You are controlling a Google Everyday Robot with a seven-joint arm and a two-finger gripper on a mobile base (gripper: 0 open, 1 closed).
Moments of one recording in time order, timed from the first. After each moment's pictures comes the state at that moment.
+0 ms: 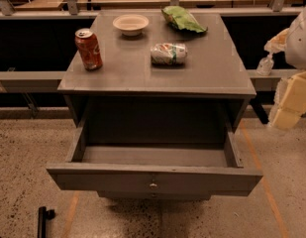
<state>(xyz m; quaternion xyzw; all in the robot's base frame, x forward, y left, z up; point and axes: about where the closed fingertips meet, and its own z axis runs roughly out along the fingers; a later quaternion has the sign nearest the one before) 0.438 -0.217 0.977 -0.60 0.78 -0.04 0.16</state>
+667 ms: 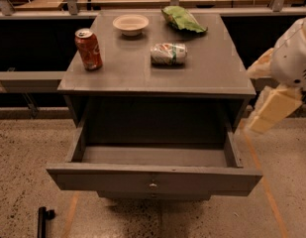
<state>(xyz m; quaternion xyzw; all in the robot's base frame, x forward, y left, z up) 0.438 -0.194 0.950 -0.61 0.77 0.00 0.18</state>
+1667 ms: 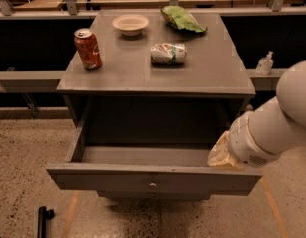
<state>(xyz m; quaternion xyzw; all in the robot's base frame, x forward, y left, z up) 0.405 -0.149 0.797 -0.62 0.76 0.06 0.19</state>
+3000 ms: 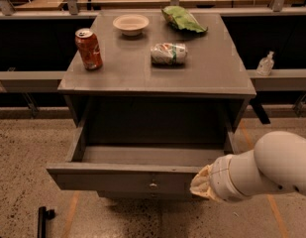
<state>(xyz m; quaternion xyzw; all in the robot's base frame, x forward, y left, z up) 0.386 -0.121 0.695 -0.63 0.73 0.09 0.24</state>
